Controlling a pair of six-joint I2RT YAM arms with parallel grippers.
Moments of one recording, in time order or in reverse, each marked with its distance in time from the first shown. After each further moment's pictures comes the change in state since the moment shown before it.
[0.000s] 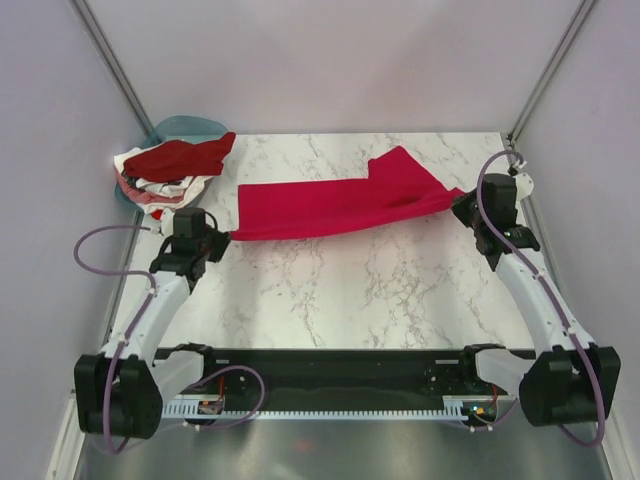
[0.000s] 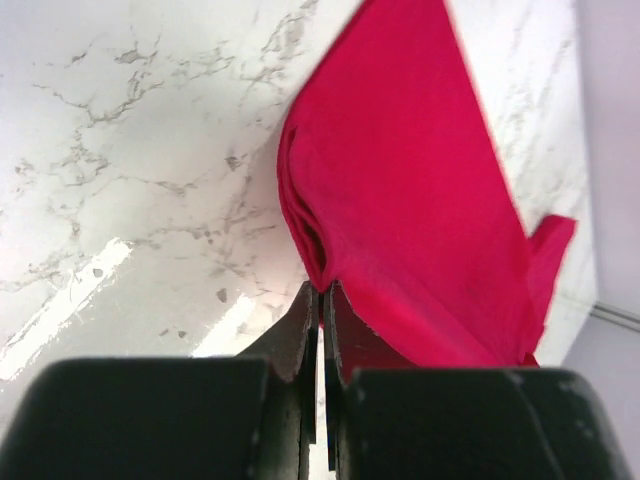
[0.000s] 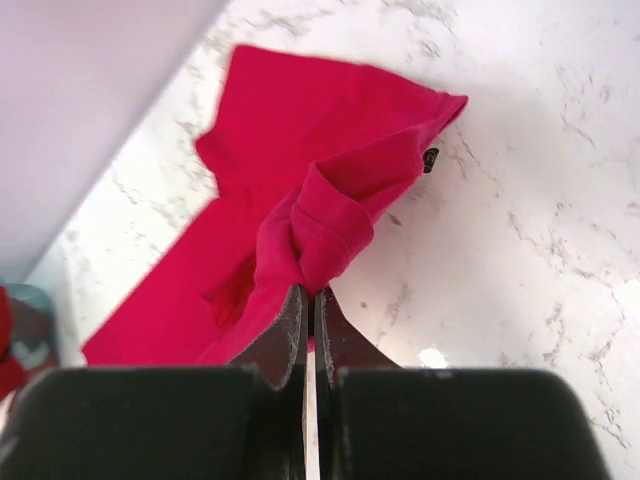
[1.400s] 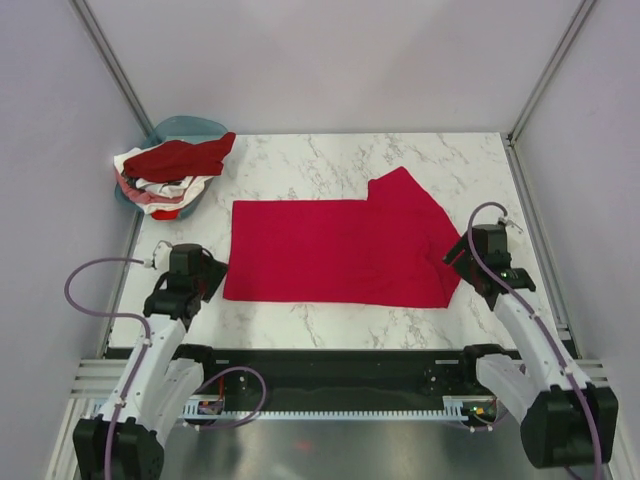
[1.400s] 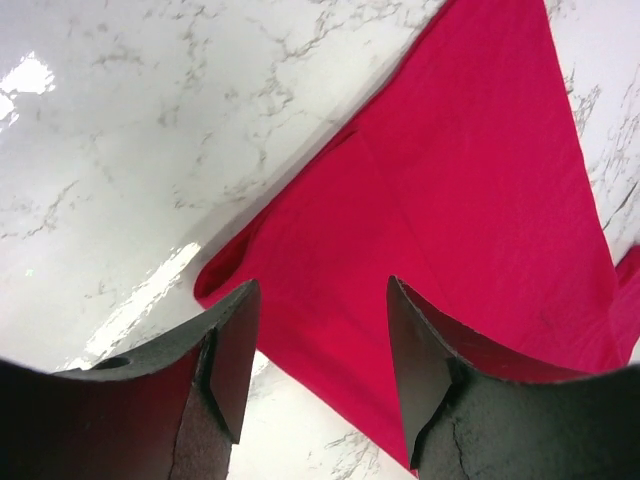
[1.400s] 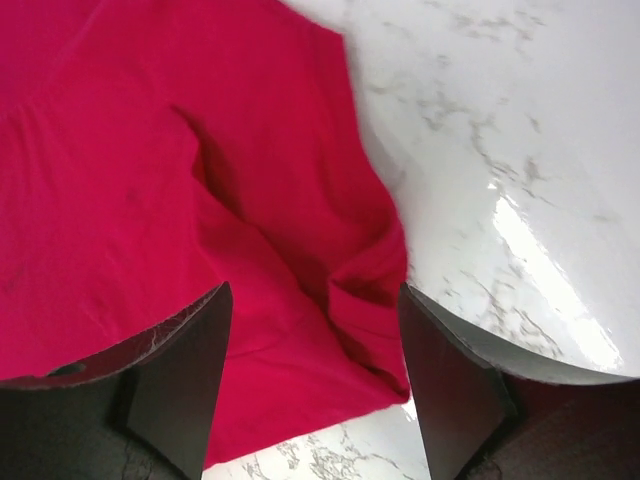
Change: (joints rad) left arm 0.002 -0.399 -0.223 -0.230 -0.077 0.064; right arm -0.001 -0.331 -0.332 -0.228 0.045 -0.073
